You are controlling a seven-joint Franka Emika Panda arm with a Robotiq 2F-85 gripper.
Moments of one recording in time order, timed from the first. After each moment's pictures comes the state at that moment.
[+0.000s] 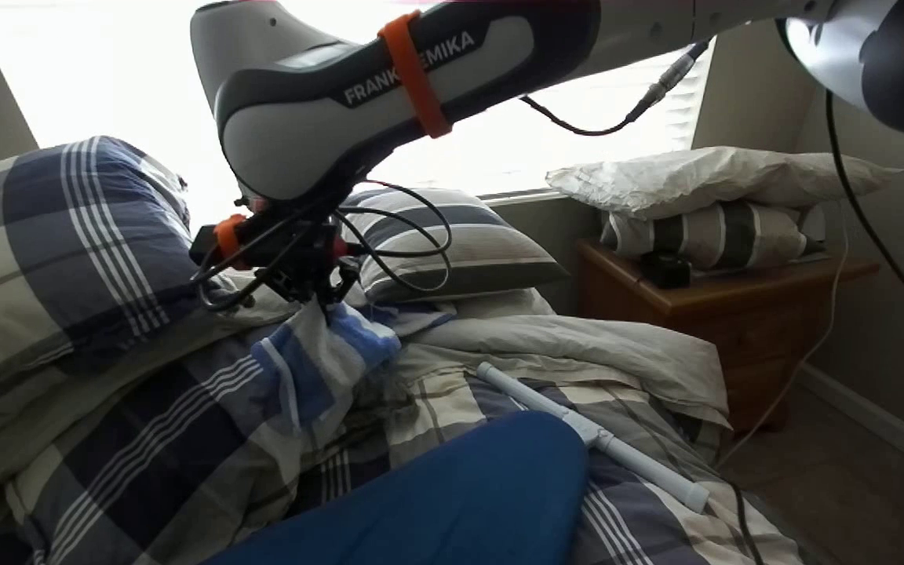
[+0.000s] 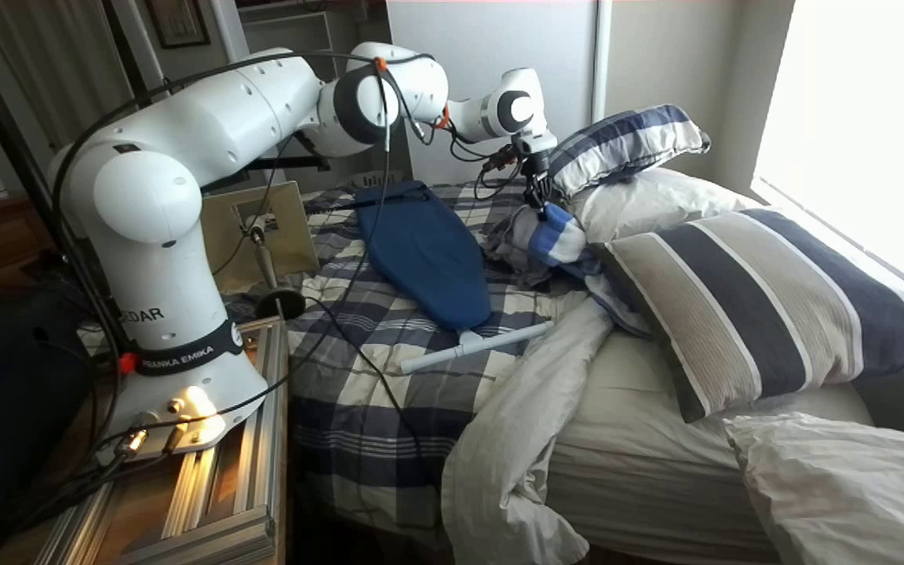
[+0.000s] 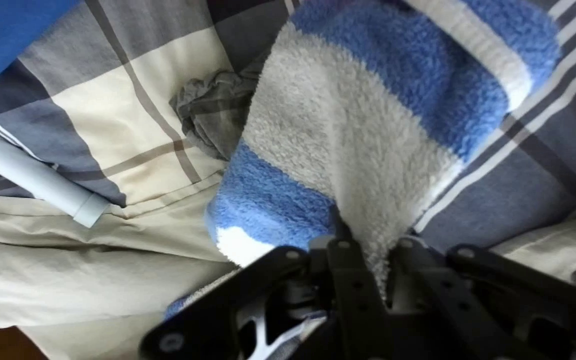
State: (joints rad) arm 0.55 1.21 -0.25 -0.69 0.05 1.97 1.38
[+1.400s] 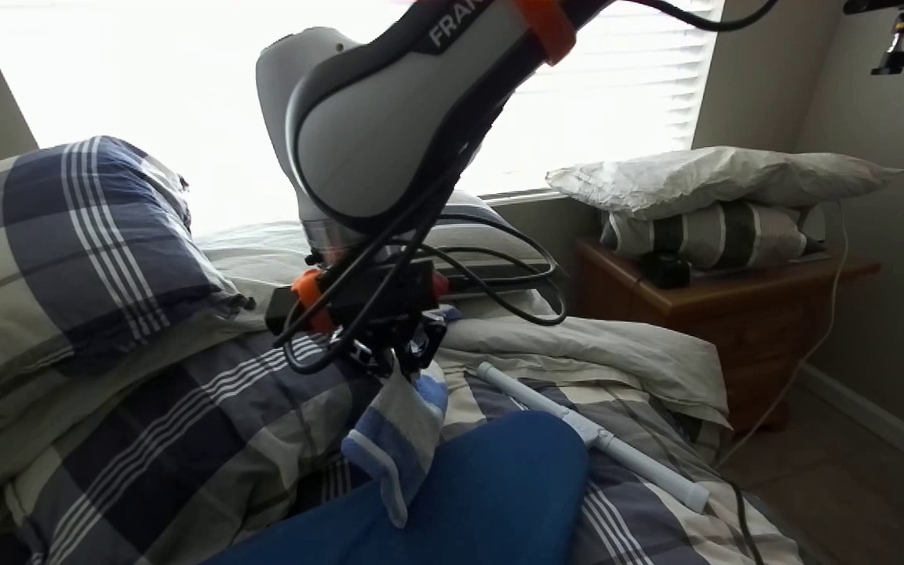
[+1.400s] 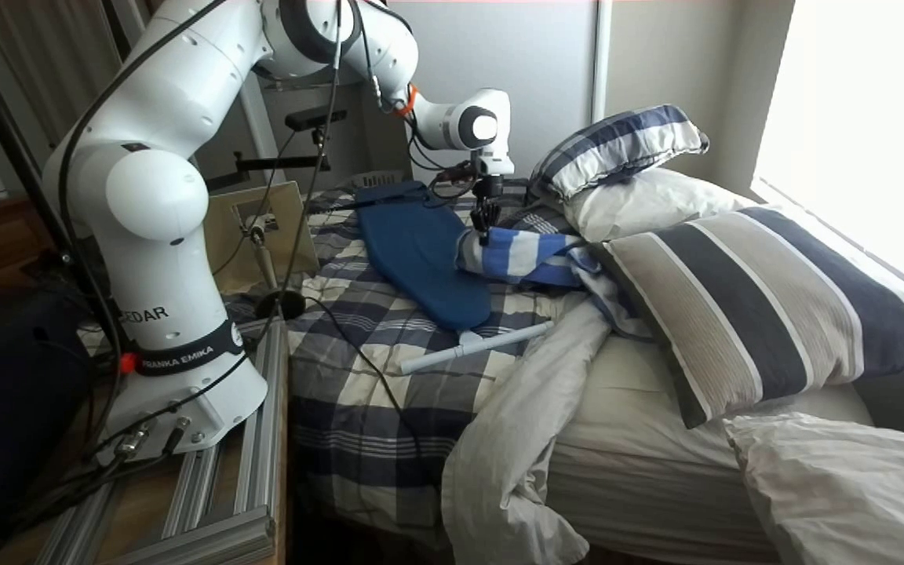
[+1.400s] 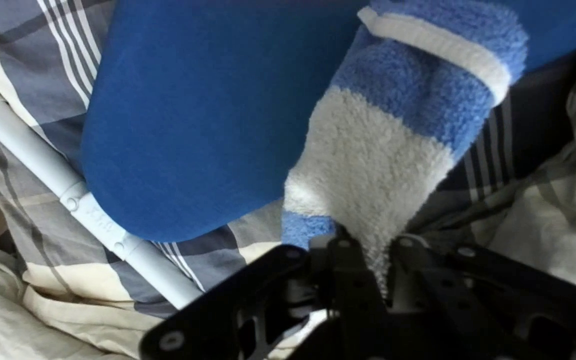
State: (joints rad) arm 0.63 0.80 -0.16 -1.46 0.12 2.12 1.31
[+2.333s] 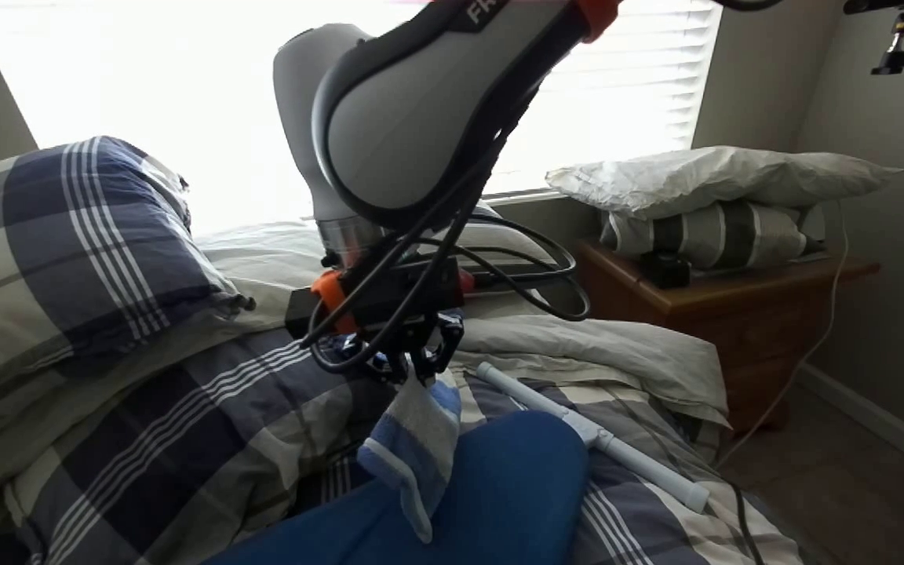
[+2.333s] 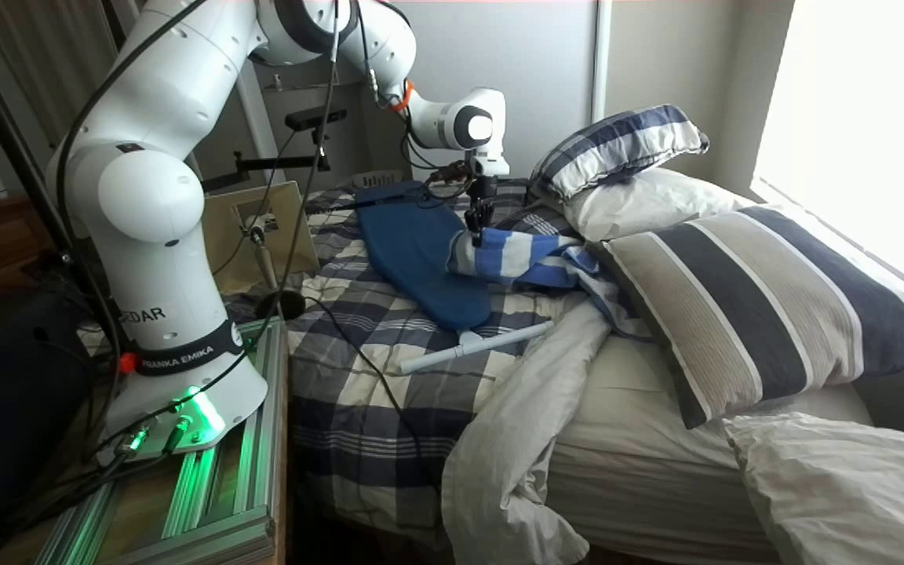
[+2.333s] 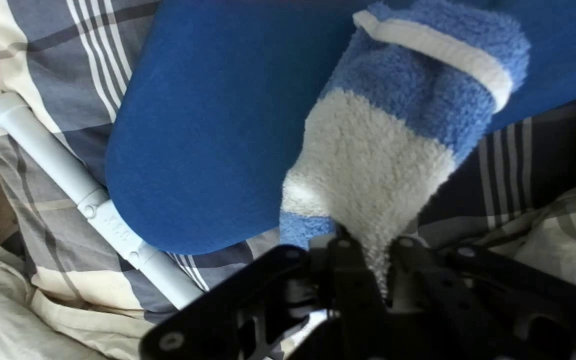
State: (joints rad) arm 0.58 0.75 -0.08 -1.54 0.07 2.14 1.29
